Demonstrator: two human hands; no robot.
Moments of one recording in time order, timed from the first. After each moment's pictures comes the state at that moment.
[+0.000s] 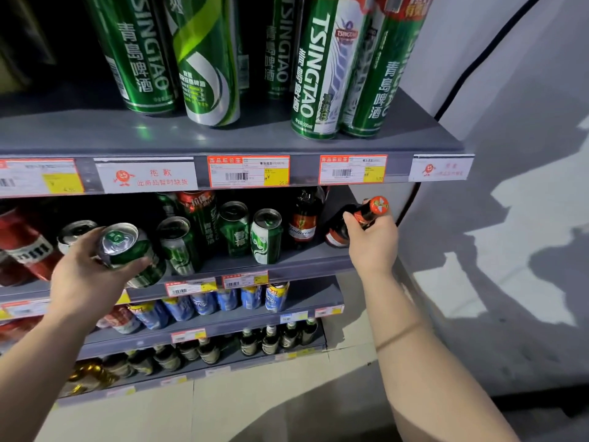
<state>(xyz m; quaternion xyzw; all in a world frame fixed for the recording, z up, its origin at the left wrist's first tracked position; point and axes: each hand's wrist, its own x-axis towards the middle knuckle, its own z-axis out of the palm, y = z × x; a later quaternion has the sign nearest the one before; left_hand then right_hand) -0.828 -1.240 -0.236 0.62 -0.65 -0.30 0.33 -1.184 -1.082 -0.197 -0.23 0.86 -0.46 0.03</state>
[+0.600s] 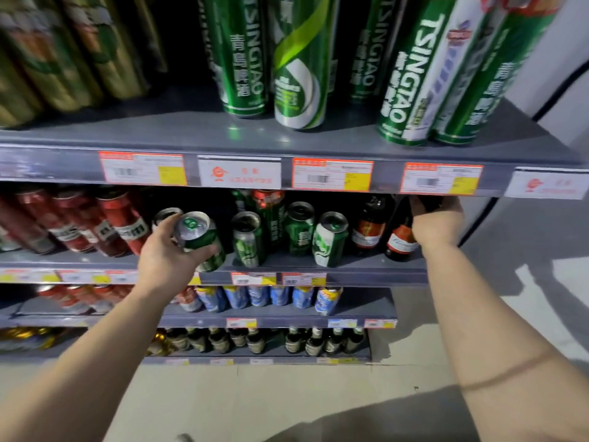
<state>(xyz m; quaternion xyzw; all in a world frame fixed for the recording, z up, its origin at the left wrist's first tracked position) -0.830 -1.228 -0.210 0.63 -0.64 -0.31 0.32 -1.221 -1.145 -0.200 -0.23 0.82 -0.52 0.05</state>
